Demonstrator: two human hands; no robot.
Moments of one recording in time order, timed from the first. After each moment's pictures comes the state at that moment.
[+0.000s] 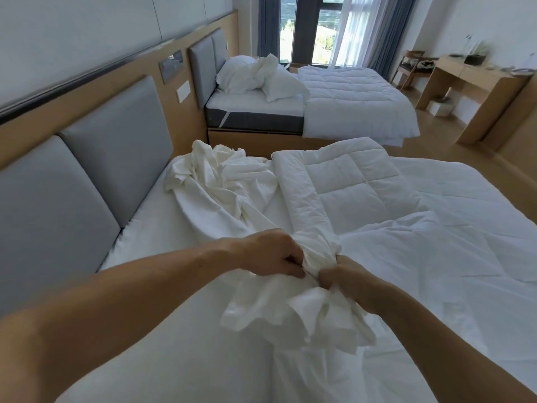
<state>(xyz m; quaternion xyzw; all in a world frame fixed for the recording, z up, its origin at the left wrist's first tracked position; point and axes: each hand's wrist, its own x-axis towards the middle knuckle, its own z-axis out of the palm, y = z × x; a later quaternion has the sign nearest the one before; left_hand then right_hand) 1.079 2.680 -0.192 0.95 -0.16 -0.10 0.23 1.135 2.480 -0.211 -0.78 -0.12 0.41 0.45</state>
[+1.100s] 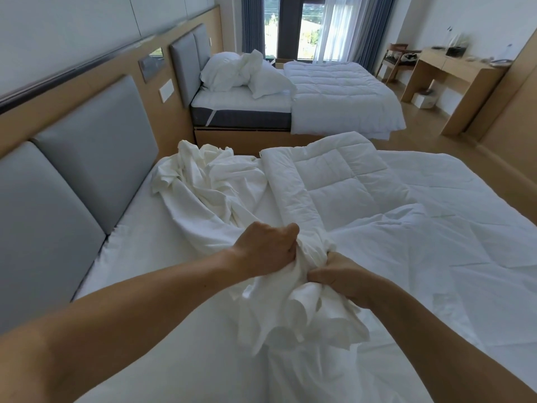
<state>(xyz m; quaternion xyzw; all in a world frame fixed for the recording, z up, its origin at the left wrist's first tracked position) 1.098 2.666 -0.222 0.96 -0.13 0.25 0.07 1.141 2.476 -0.205 -0.79 -0.12 0.40 0.45</state>
